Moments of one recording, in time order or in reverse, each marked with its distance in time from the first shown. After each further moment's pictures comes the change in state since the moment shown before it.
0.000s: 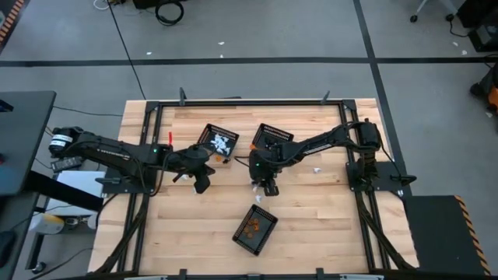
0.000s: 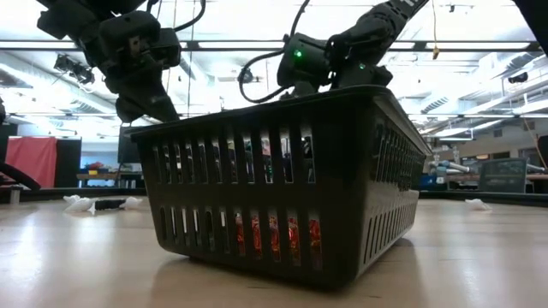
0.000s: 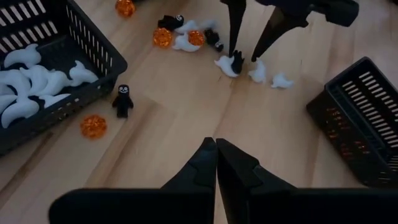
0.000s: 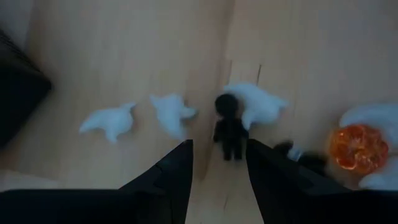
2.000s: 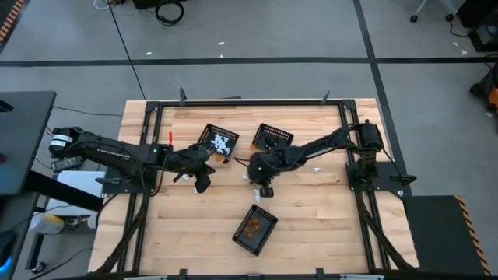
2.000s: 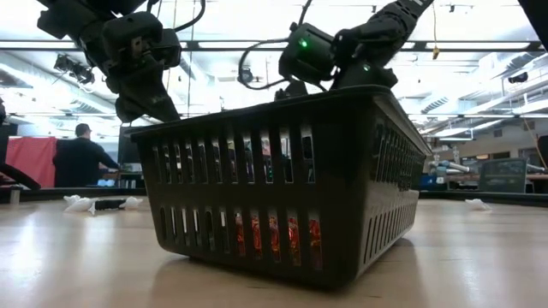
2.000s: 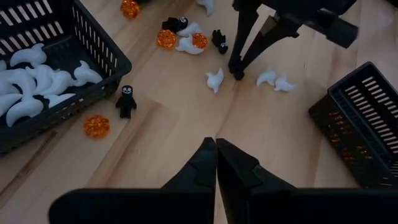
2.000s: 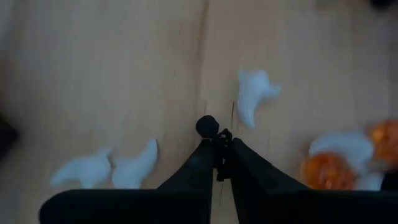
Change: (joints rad) left arm 0.000 0.001 0.002 -0.001 -0.014 -0.016; right arm 0.035 -0.010 -0.052 0.181 0.138 0.082
